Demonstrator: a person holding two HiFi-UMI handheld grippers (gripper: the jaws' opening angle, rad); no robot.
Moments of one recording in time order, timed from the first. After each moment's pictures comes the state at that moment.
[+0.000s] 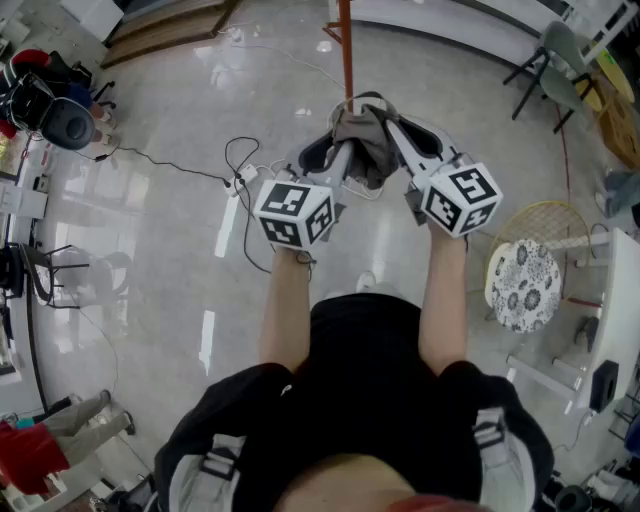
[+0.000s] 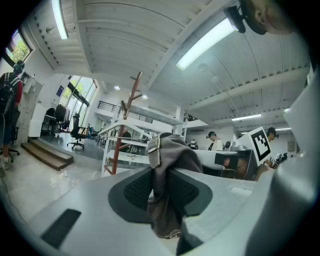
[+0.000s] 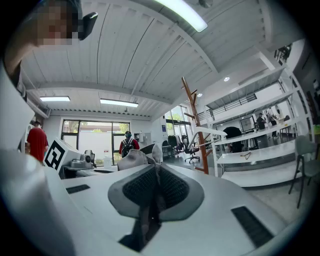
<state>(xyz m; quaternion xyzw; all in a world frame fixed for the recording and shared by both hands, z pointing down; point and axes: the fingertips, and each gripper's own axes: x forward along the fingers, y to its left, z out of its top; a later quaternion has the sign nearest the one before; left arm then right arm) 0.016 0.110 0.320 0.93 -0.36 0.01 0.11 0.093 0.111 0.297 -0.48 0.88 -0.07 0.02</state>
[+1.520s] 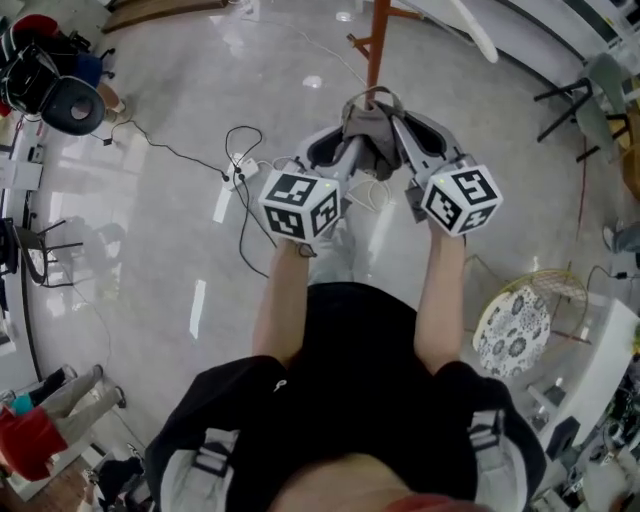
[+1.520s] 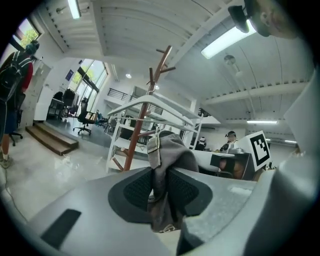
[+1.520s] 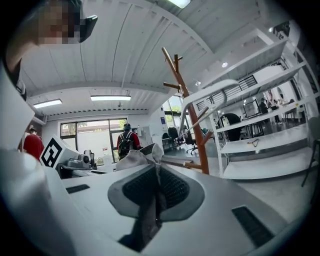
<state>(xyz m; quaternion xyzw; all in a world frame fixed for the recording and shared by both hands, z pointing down) 0.042 -0.115 0.391 0.90 -0.38 0.03 0.19 0.112 -0.128 0.370 -0.45 0.88 -0.12 0.00</state>
